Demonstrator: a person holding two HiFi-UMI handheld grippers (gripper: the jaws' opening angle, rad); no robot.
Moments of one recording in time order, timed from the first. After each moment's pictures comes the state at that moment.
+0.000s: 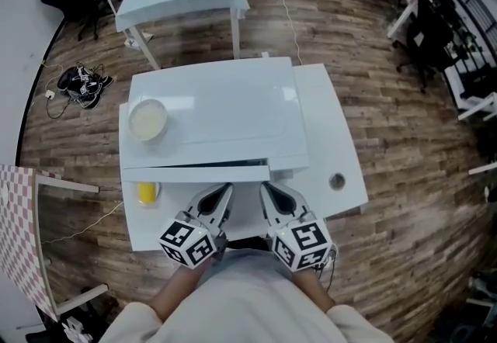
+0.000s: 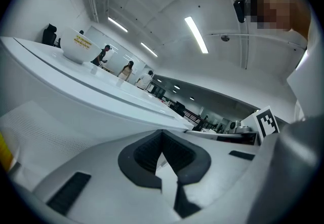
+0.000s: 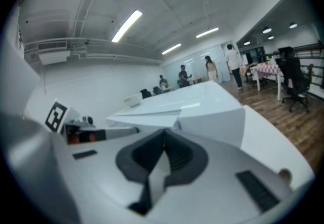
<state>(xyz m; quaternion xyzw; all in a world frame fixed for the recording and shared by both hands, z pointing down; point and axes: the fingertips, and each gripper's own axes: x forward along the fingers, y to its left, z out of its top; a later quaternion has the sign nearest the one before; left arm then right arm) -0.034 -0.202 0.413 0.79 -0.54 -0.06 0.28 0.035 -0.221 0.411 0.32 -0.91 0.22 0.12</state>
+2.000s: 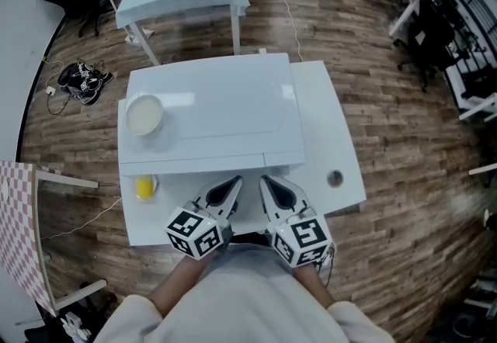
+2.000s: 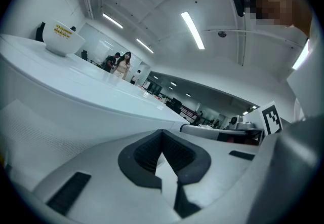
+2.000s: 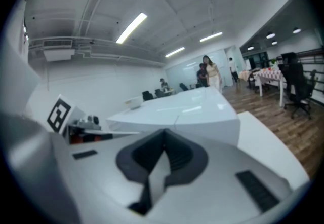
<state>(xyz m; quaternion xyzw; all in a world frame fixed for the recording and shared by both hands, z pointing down) -0.003 -0.216 0.412 0.81 -0.52 -0.04 0.28 0.044 -0.227 0.400 0.31 -0.92 0.19 0.11</state>
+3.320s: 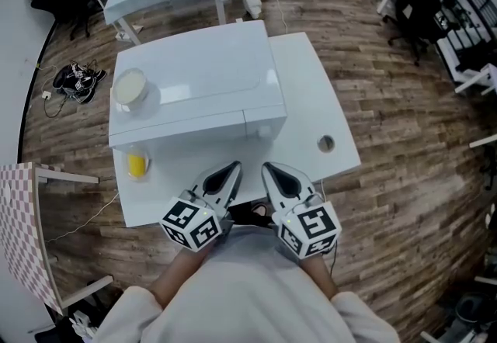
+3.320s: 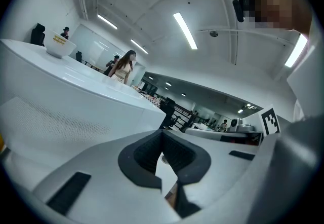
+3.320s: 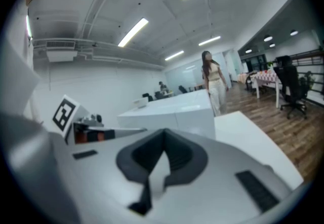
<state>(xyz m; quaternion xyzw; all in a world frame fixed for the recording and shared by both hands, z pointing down) 0.047 -0.167 0.398 0.82 -0.50 -0.04 0.27 0.101 -0.172 0.388 0.32 -0.92 0.19 0.09</state>
